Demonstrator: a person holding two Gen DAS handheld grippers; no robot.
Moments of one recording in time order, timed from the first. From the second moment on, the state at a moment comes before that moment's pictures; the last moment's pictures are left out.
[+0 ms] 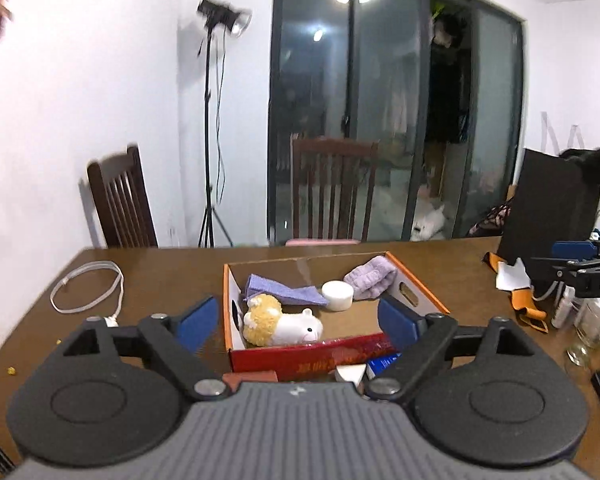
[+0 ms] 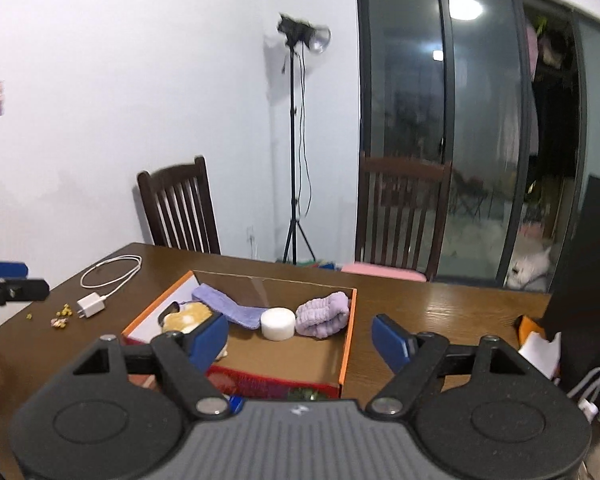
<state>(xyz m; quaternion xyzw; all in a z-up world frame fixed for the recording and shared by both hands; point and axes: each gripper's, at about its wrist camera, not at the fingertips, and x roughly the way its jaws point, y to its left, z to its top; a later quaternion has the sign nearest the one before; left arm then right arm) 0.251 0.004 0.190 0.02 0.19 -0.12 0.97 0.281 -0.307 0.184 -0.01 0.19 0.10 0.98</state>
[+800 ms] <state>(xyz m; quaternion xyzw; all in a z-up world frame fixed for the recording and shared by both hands) 0.133 0.091 0.042 -0.03 0.20 -0.02 0.98 0.135 -0.241 0.049 0.02 0.18 0.17 0.97</state>
